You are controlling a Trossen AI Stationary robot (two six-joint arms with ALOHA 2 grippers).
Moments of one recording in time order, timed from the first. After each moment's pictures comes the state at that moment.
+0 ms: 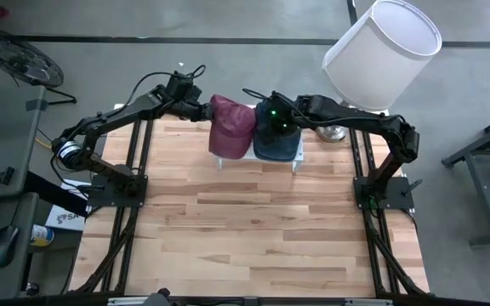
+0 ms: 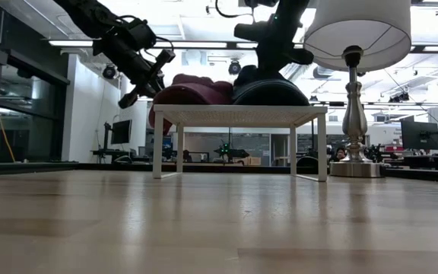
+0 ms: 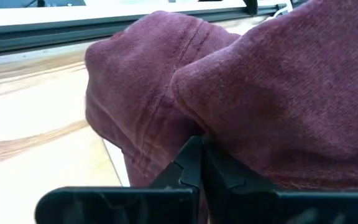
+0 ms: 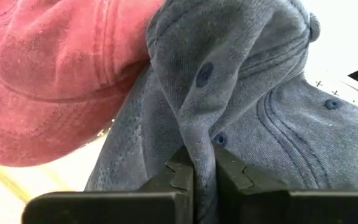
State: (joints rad) left arm 0.80 1.39 1.04 -0.37 0.37 -0.63; right arm -0.33 1.69 1.62 -0.98 0.23 0.62
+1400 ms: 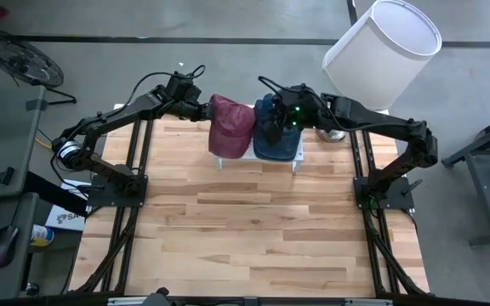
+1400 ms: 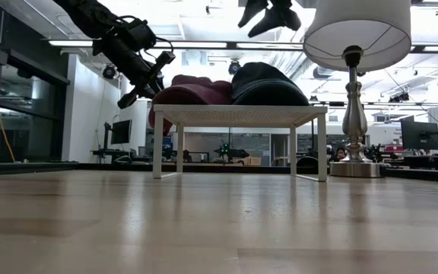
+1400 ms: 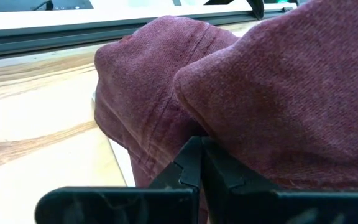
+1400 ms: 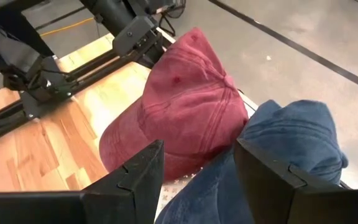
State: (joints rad) left arm 0.80 1.39 1.03 -0.37 0.35 -0.64; right arm -0.24 1.52 1.62 -0.72 0.23 0.36
